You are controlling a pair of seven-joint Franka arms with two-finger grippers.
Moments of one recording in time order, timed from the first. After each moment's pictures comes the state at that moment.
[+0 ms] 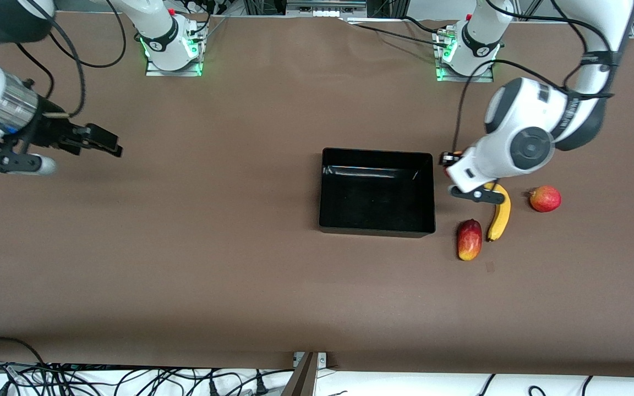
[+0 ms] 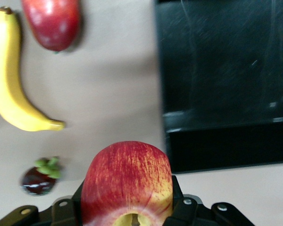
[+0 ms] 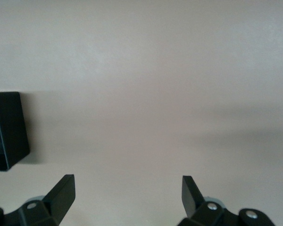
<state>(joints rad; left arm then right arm) 0.05 0.28 -0.39 -1.91 0.02 1.87 -0.28 0.59 0.10 -0.52 -1.57 0.17 1.60 0.14</state>
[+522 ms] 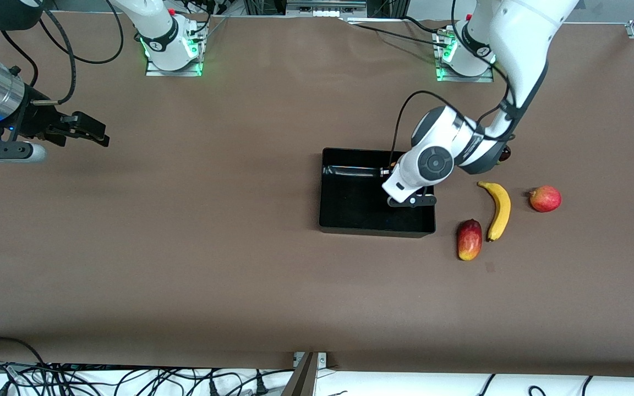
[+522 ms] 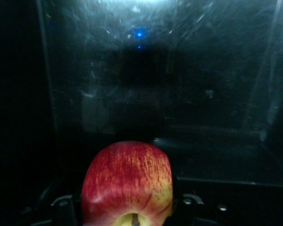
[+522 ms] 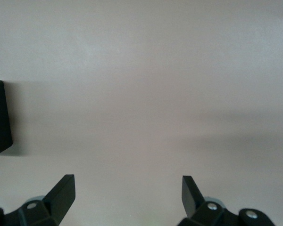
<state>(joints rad) -0.10 0.55 -0.40 -1.91 0.02 2.12 -0.57 0.27 0.06 -0.20 -1.61 0.10 1.60 0.11</state>
